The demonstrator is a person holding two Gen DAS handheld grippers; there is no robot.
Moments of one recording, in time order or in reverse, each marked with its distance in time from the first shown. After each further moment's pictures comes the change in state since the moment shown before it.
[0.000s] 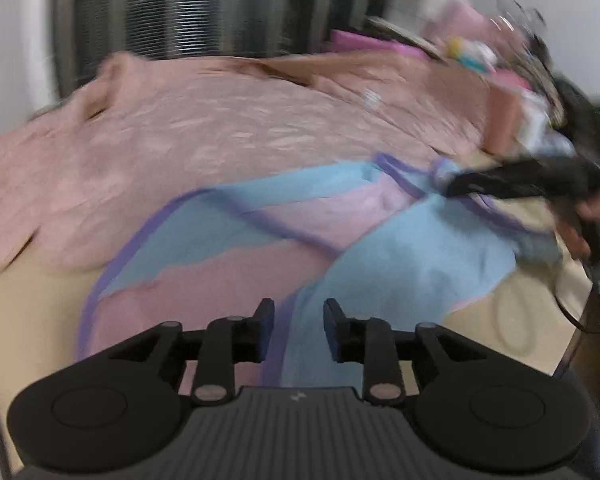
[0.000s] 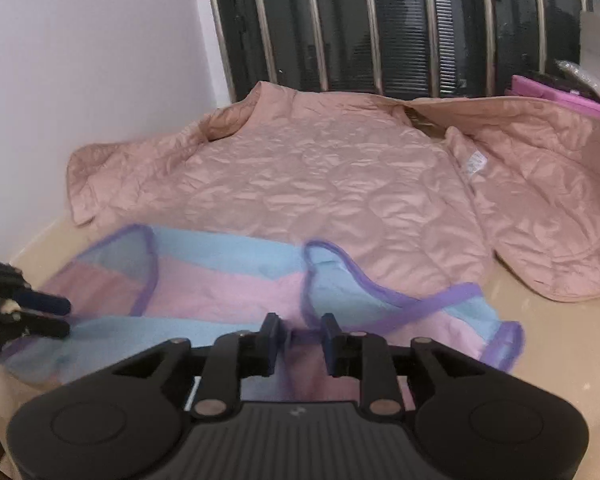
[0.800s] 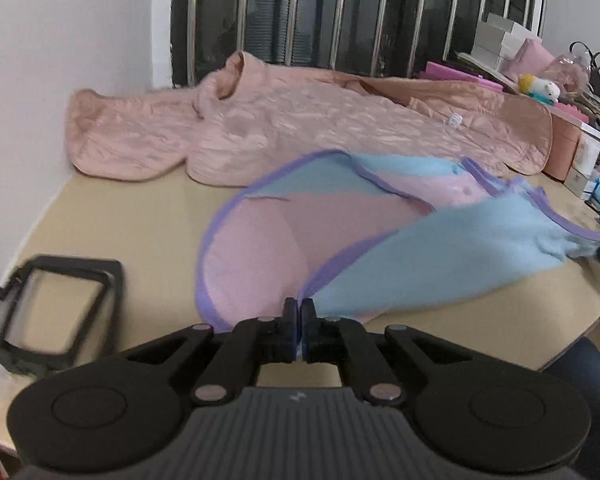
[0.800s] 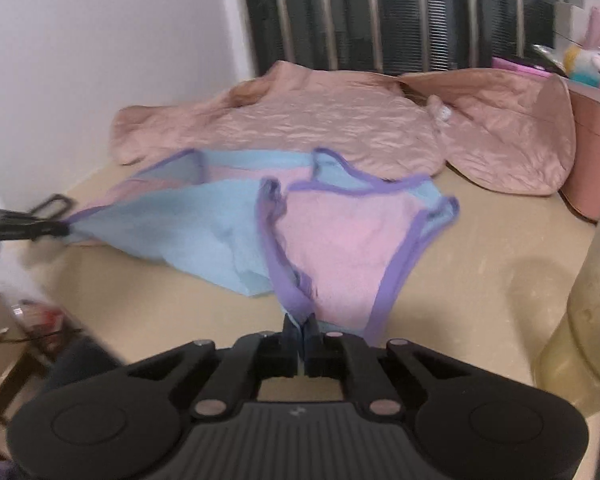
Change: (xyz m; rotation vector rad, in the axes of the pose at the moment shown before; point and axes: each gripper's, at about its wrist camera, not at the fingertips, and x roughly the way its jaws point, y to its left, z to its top) left arm -0.064 0.033 -0.081 -0.112 -0.076 0.241; right arm -0.110 -0.001 -0.092 -0.017 0.071 0.056
